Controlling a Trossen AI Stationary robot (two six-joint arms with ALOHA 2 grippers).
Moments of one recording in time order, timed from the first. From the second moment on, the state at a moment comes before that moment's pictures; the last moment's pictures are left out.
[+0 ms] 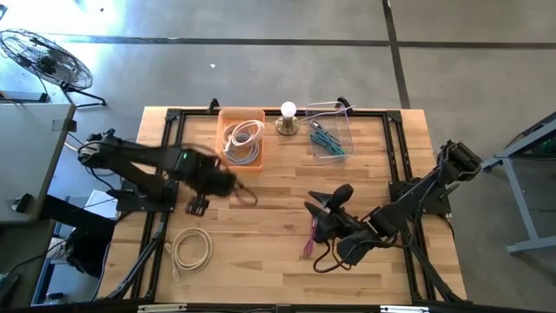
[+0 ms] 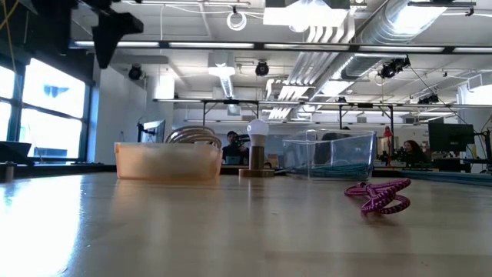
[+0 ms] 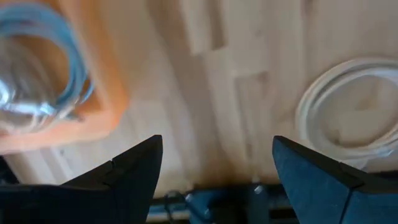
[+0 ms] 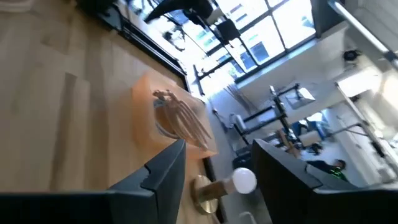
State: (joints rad) left arm -0.16 1.36 1.32 -1.47 -0.09 0.06; right arm 0.64 1.54 1.11 -0.20 1.27 -0.30
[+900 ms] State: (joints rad) left arm -0.69 1.37 0.79 -0.97 -0.01 -0.49; right arm 0.67 1.54 1.11 -0.13 1.17 -0.25
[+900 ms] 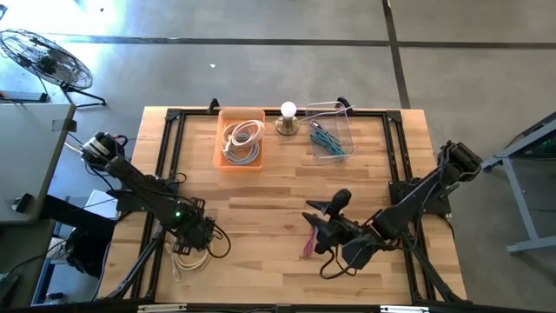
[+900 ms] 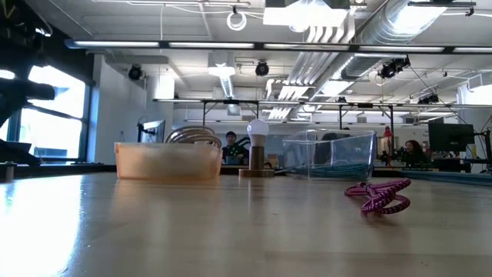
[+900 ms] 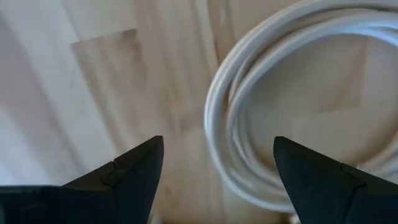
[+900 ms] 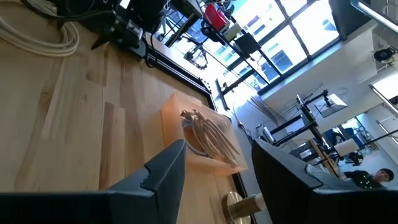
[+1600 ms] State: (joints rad) left arm -0.69 1.36 0.51 -0.51 -0.01 -0.65; right arm 0.66 1.54 1.11 -0.07 1.12 -0.29
